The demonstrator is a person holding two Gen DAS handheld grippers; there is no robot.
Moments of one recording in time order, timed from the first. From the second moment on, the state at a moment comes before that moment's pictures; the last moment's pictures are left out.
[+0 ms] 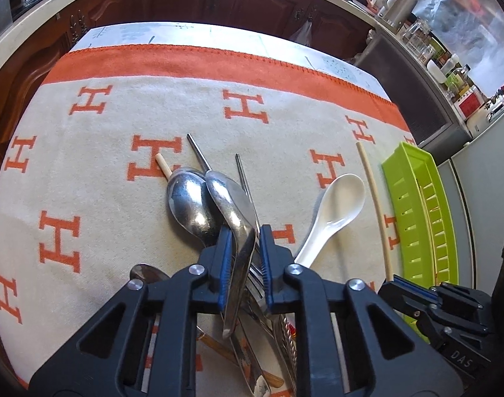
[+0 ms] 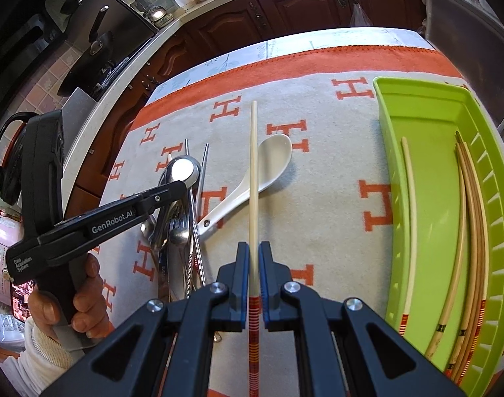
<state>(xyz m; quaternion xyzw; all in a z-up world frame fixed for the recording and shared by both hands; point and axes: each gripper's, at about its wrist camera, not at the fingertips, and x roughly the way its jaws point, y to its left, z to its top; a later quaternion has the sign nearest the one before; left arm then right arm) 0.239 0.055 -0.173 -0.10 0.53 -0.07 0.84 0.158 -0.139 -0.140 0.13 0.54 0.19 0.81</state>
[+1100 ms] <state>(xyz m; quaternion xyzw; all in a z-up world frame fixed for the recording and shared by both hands) 0.147 -0.076 -0.075 -0.06 0.48 -0.21 0.85 0.109 -0.253 -0.105 0.15 0.48 0.10 0.86</state>
